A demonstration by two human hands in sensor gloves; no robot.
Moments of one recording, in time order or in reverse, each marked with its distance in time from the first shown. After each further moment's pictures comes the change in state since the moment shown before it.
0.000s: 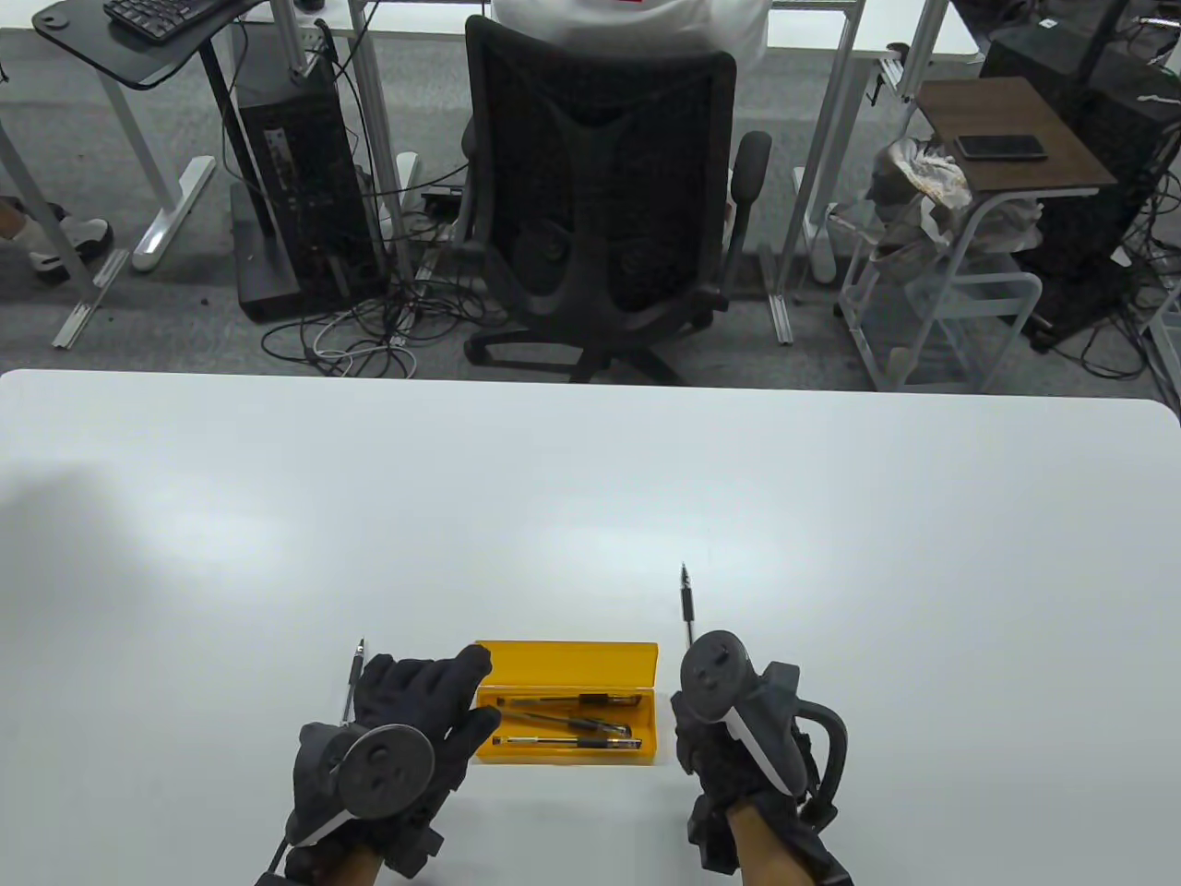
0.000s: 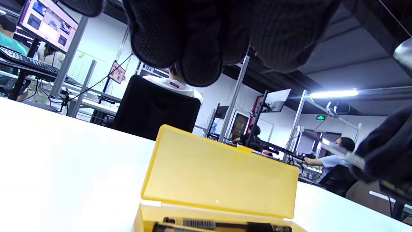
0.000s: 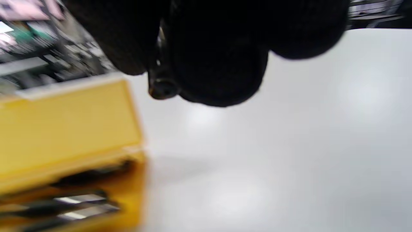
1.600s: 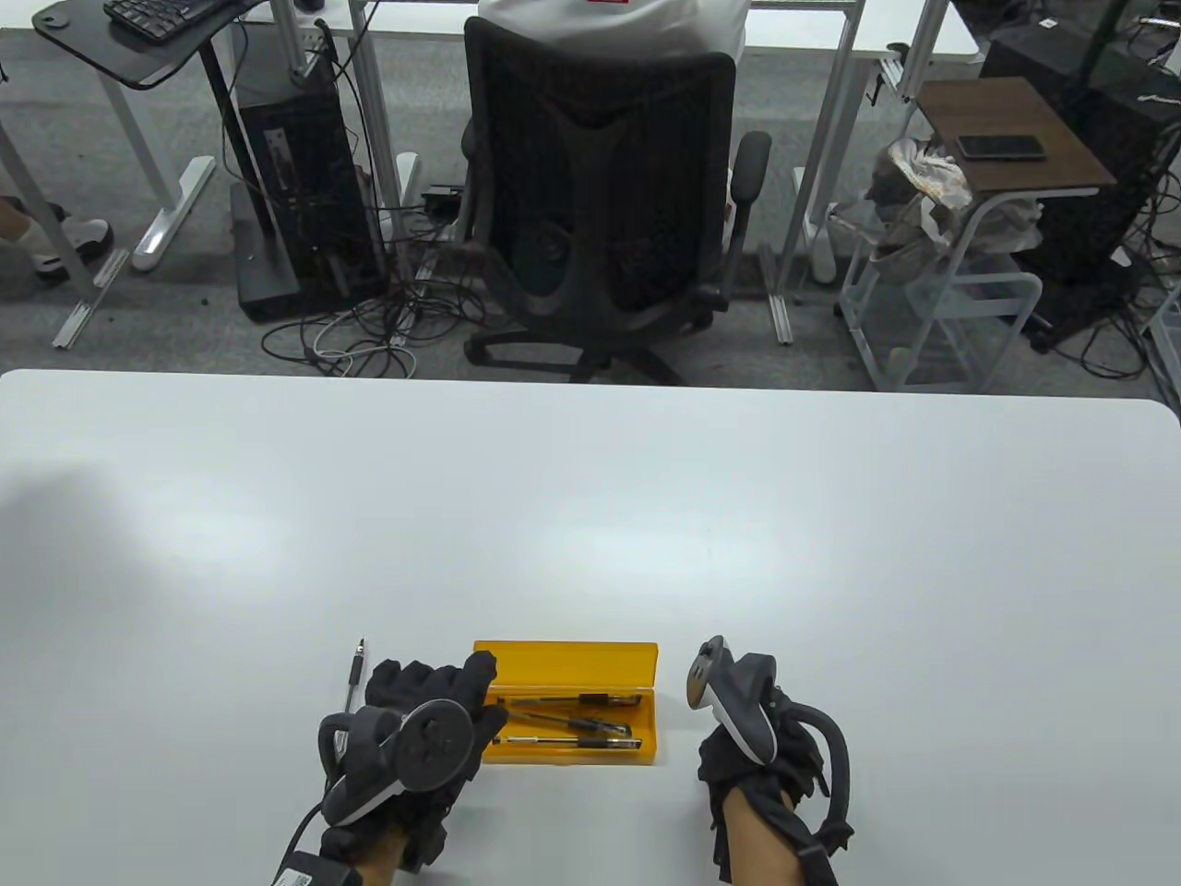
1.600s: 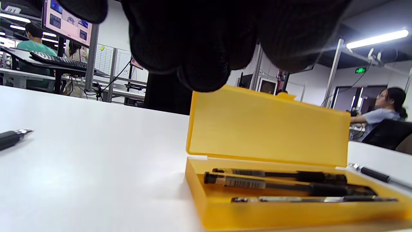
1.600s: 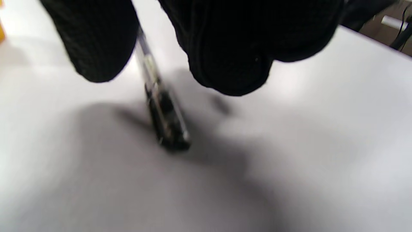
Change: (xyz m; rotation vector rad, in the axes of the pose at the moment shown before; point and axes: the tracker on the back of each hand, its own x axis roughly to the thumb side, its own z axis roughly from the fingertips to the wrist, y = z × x) left_hand 0.002 -0.027 -0.018 -0.142 0.109 -0.189; right_hand -0.007 0.036 -0.015 0.123 0.173 0.296
